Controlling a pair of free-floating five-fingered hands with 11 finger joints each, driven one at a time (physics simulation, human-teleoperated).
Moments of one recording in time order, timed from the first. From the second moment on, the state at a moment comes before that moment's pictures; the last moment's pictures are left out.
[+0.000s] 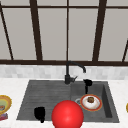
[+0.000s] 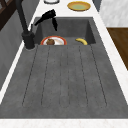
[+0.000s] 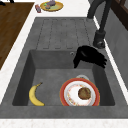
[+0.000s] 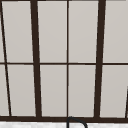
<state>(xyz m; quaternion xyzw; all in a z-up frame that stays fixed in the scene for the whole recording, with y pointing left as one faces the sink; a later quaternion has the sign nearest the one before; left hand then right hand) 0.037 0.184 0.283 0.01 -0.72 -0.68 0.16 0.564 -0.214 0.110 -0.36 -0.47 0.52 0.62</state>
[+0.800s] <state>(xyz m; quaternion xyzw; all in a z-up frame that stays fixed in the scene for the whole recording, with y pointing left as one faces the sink) 0.037 0.184 0.283 0.01 -0.72 -0.68 0.16 0.467 -0.272 0.098 -0.32 -0.43 0.55 0.64</state>
